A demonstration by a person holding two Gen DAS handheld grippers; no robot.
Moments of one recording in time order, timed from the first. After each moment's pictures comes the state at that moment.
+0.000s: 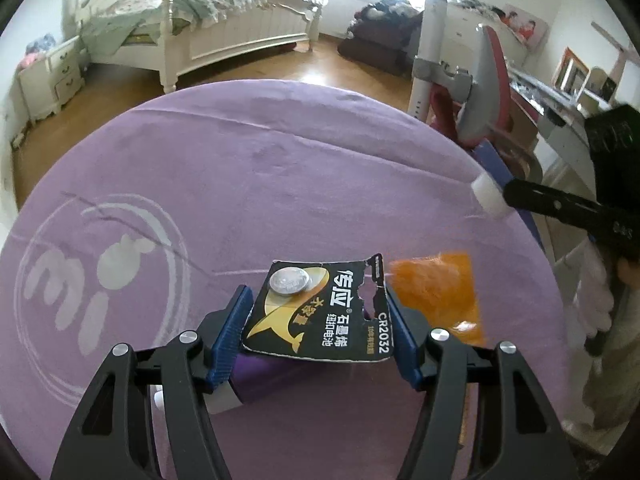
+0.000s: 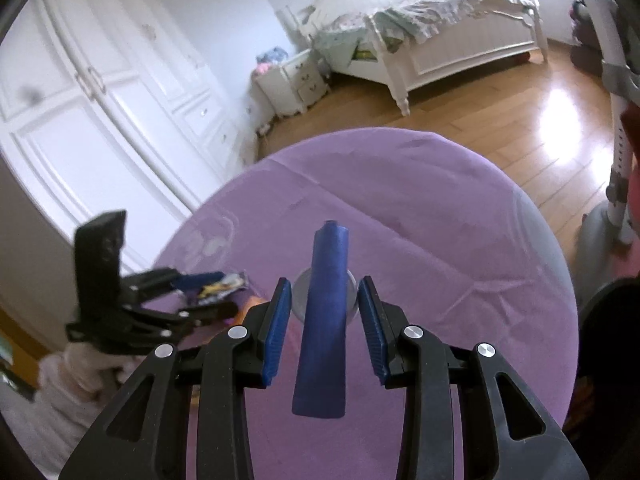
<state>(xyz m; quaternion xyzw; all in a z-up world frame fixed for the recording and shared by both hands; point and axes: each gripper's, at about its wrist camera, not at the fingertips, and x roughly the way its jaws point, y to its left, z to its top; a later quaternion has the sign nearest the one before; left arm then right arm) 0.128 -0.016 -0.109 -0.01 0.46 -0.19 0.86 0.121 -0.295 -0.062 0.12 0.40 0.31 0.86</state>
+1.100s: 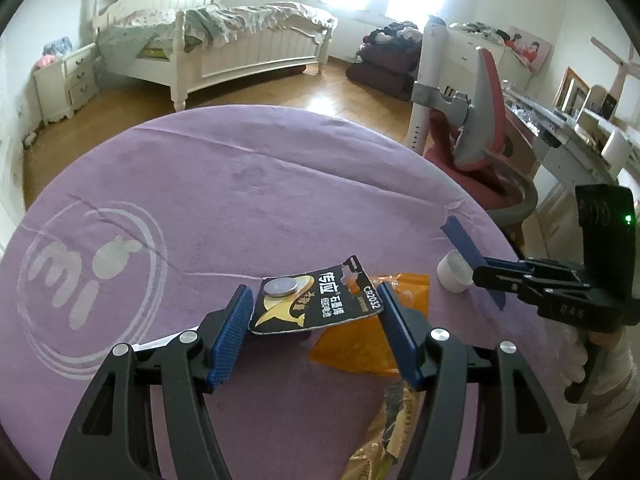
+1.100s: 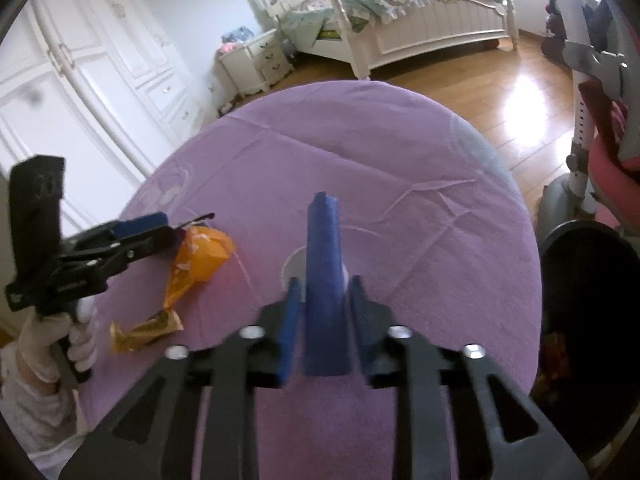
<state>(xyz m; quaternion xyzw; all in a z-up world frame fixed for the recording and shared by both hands) 0.112 -0.037 -0.094 -0.03 0.43 -0.18 0.88 0.091 -0.306 -0.098 0.08 0.44 0.24 0.86</state>
